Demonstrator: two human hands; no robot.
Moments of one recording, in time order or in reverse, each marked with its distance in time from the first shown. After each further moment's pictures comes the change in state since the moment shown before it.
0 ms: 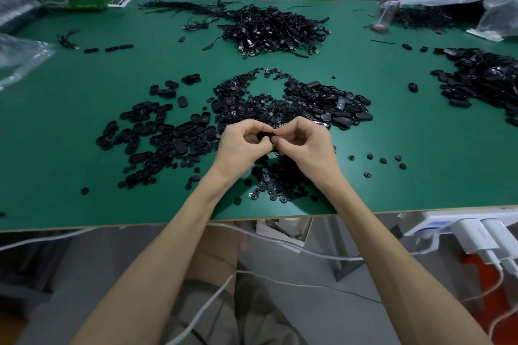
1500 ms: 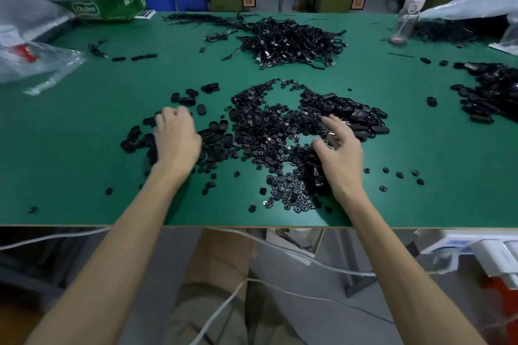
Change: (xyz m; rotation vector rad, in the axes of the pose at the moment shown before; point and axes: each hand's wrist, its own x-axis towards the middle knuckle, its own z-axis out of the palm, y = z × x) left_hand 0.021 -0.006 -0.111 1.005 0.380 -0.223; right_hand 0.004 0.003 -0.008 -0.167 0.281 0.092
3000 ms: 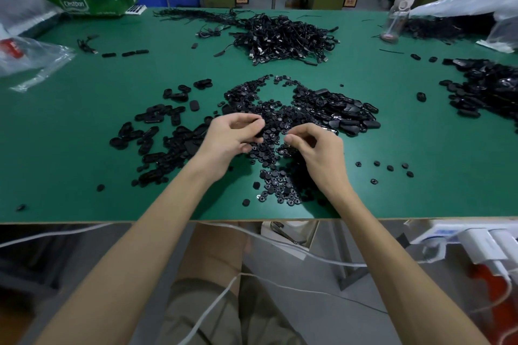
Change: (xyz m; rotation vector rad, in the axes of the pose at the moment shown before) left_hand -0.038 0.064 0.008 -1.193 -0.594 -0.118; right_hand -0.006 -0.010 0.005 -0.101 -0.151 -0.114
